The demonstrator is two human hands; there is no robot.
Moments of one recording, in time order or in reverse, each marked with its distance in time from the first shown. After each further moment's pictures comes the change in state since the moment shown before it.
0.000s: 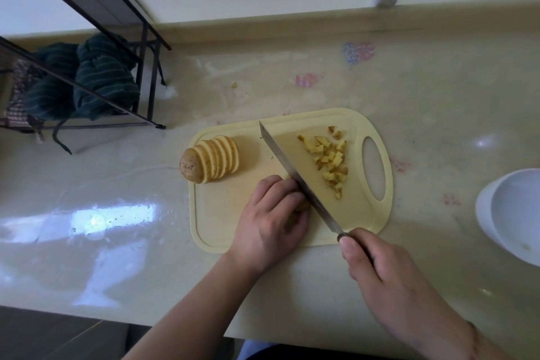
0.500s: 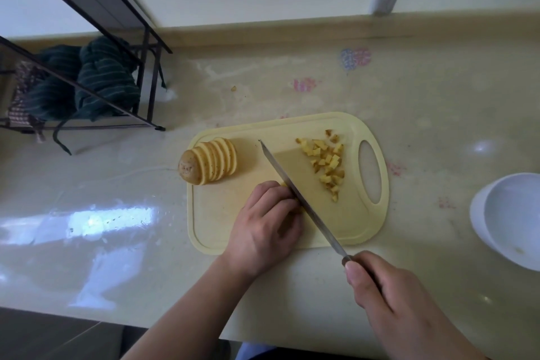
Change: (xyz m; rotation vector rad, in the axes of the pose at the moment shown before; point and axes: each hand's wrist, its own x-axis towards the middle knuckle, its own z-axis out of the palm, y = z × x) left_hand -0.003 0.000 -0.005 -0.039 -0.006 0.012; right_hand -0.020 0.012 -0.001 0.039 -0.017 -0.008
